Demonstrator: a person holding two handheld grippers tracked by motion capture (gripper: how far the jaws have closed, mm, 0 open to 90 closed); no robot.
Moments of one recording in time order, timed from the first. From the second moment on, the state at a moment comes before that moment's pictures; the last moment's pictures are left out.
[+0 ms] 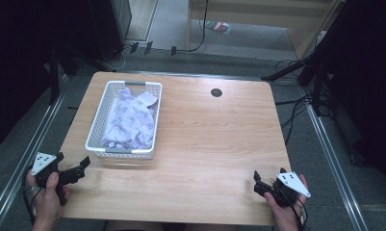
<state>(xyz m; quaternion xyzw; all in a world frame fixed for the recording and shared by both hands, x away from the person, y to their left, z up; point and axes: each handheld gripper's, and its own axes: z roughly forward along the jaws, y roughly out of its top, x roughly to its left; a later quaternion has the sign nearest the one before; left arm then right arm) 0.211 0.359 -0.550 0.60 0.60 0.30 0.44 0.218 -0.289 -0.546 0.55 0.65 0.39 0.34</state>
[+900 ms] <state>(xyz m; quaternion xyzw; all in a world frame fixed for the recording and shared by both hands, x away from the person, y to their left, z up) 0.213 0.329 -0.484 0.63 0.55 0.31 0.44 0.219 -0.291 -0.546 0.56 0.65 0.40 0.33</state>
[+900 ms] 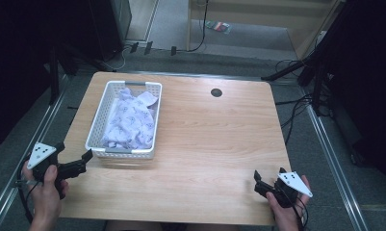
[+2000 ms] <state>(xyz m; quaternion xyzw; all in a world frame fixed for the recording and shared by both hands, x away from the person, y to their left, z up) 0.326 0.274 -0.431 0.74 0.55 0.22 0.32 0.216 -0.286 -0.547 0.55 0.66 0.39 0.33</state>
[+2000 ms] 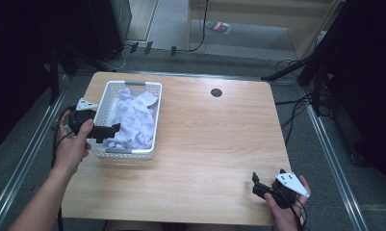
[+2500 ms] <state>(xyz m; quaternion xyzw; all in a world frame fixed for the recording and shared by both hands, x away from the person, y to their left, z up) 0.384 0.262 -0.440 0.77 0.58 0.15 0.23 0.216 -0.287 -0.547 0.54 0.67 0.40 0.32</state>
